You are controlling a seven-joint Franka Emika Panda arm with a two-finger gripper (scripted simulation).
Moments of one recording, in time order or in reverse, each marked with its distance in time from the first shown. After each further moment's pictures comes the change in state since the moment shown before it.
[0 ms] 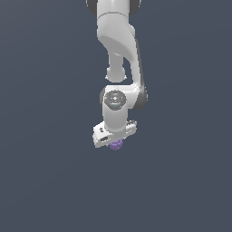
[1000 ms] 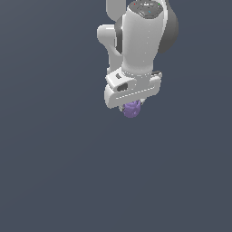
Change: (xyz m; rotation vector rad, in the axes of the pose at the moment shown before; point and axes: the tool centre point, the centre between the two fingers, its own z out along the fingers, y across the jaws) arm -0.025 -0.078 -0.199 -0.002 0.001 -0.001
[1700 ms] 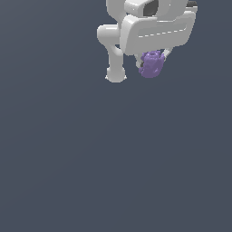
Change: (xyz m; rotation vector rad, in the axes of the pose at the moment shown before) arm -0.016 -0.059 -0.156 0.000 0.001 -0.001
